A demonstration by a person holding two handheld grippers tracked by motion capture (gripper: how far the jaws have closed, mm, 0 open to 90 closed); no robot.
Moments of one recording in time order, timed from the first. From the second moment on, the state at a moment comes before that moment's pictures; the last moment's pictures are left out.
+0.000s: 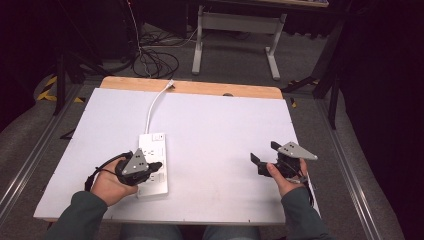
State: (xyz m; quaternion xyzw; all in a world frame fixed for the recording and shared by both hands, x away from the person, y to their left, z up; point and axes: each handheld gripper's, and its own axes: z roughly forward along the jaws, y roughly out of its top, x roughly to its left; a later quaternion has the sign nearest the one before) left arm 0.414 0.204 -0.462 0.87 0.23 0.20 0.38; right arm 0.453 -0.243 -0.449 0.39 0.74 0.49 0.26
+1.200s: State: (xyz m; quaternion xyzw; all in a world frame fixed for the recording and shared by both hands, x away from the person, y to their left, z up) left arm 0.416 0.197 -0.469 0.89 0.21 0.18 0.36; right arm 0.453 -0.244 -0.449 0.39 0.73 0.49 0.26
